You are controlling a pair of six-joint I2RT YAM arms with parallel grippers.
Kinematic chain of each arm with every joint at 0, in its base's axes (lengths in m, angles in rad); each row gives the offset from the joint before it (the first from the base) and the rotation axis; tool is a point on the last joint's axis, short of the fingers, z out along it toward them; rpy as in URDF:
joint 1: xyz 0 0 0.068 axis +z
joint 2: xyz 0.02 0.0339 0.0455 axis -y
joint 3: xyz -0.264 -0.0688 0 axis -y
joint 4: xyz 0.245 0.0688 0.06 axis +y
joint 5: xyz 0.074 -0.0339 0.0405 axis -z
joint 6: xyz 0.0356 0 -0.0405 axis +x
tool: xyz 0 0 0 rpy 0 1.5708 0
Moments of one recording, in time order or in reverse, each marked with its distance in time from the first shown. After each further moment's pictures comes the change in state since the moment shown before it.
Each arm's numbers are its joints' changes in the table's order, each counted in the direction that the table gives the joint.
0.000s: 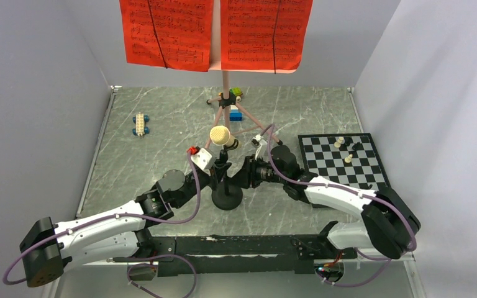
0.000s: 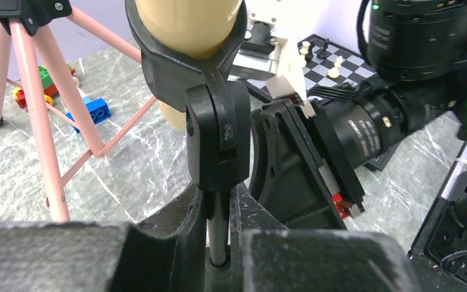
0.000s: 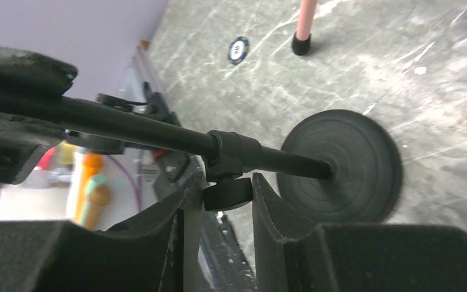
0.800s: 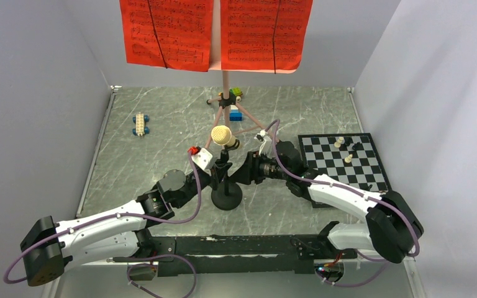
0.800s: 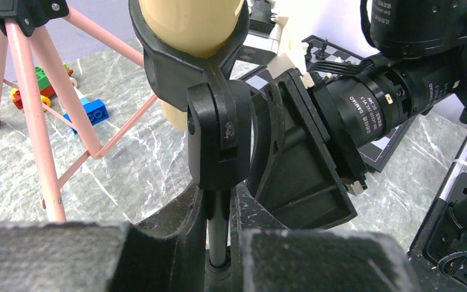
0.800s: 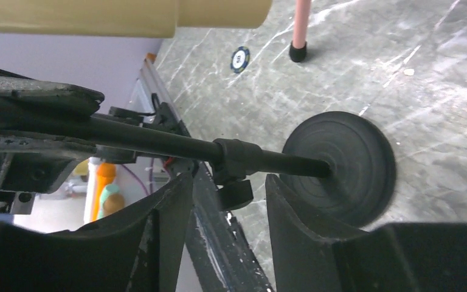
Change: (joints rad) left arm -0.002 -0.008 0.002 -0.014 -0.008 -0.005; right arm -0.023 0.060 0.050 0.149 0.038 -0.030
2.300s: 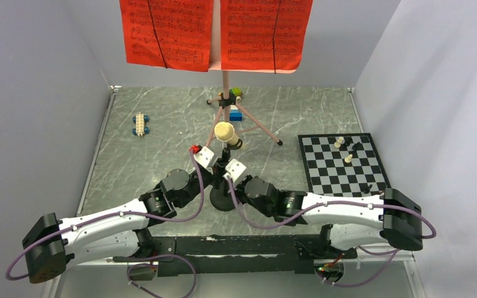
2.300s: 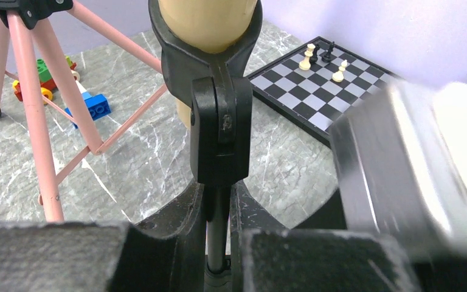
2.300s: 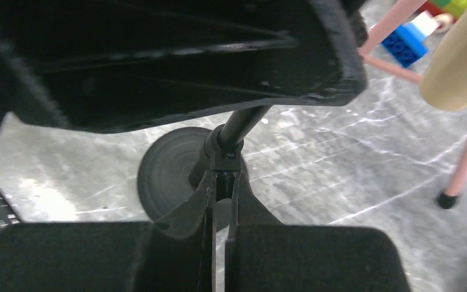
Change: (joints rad) left arm -0.010 -0.040 0.015 -0.005 -0.041 -0.024; right arm 0.509 0.034 0.063 0.130 0.885 -0.671
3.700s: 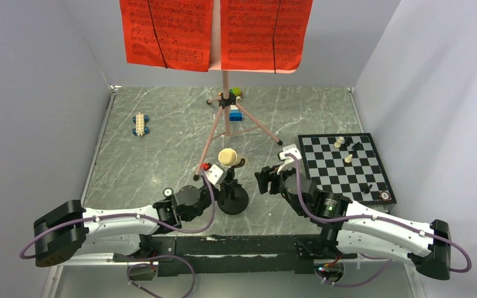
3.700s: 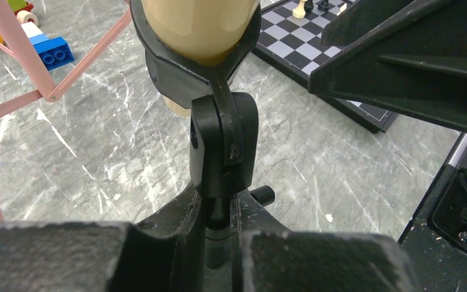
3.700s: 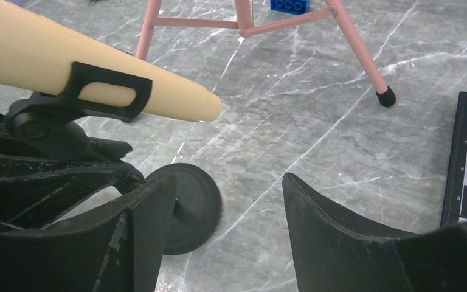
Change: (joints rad) left arm -0.138 -0.134 -0.147 -0.184 -0.105 -0.042; right arm -0.092 0.437 -0.082 0.266 0.224 0.328
